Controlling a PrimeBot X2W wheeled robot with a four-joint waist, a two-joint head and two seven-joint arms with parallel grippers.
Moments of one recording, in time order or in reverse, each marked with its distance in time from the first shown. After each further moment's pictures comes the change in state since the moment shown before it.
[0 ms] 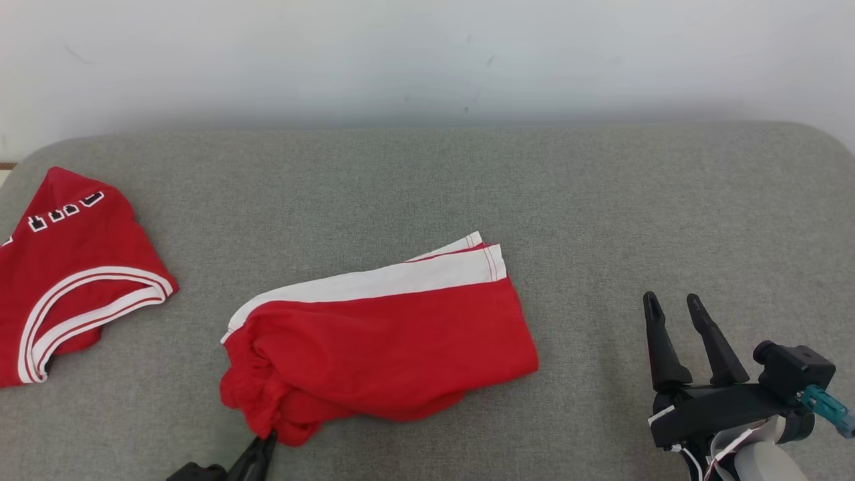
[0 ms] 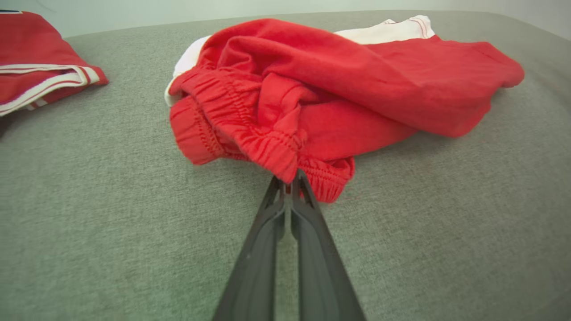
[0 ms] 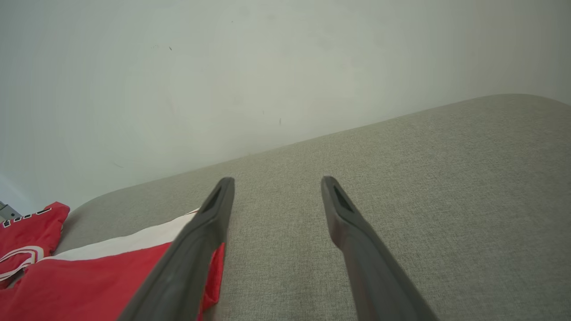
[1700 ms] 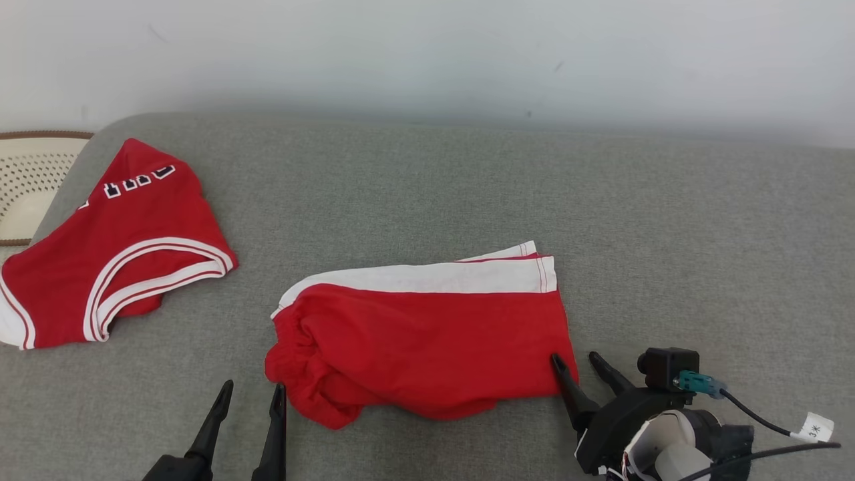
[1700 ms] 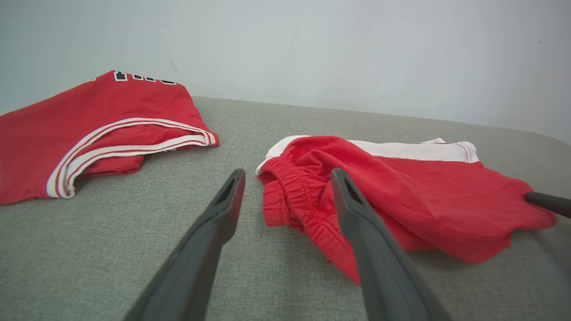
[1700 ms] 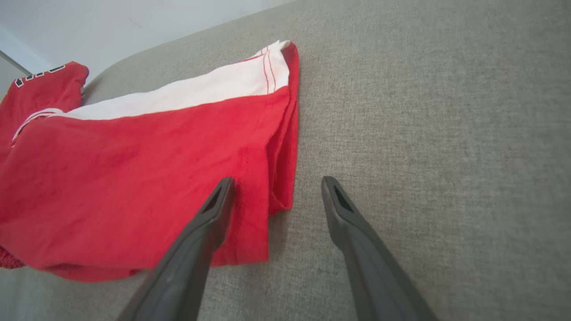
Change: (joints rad) left arm 0.073 -0.183 0.238 -0.187 0.093 0.029 -0.040; right arm -0.163 0.053 0.241 0.385 0.078 0.000 0.133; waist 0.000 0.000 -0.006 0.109
